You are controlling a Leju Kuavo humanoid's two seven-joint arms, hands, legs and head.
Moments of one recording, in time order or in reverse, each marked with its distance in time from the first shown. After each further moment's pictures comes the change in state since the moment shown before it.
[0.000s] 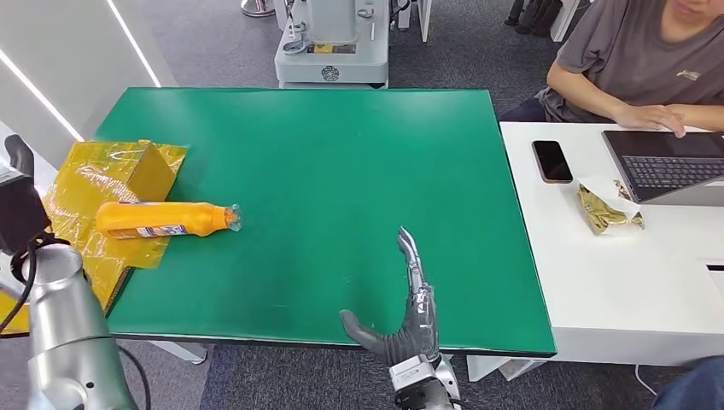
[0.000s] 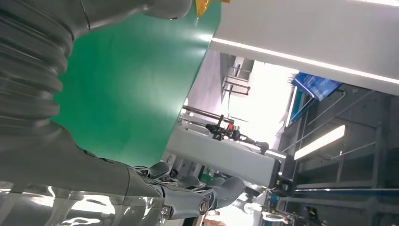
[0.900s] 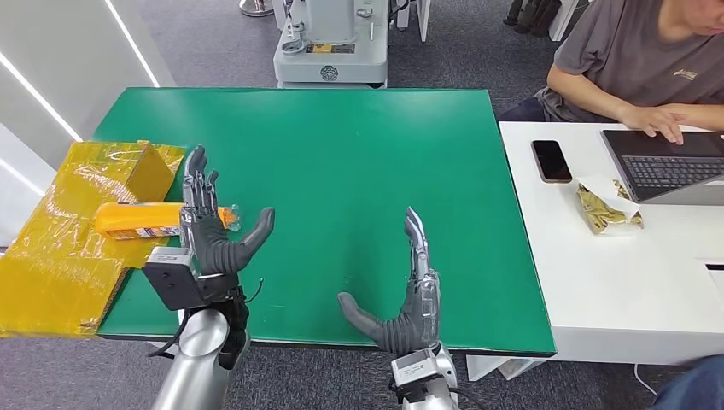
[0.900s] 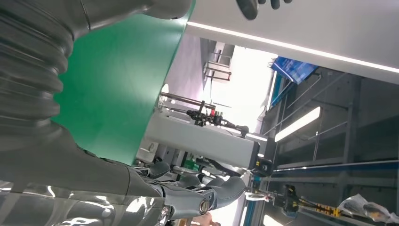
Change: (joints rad) left arm 0.337 -0.148 -0.695 -0.140 0.481 -0.375 0.081; right arm -0.012 0.047 -0.047 -0.059 0.038 0.000 -0.001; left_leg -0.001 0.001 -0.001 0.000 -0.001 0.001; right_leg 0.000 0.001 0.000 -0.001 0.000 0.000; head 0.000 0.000
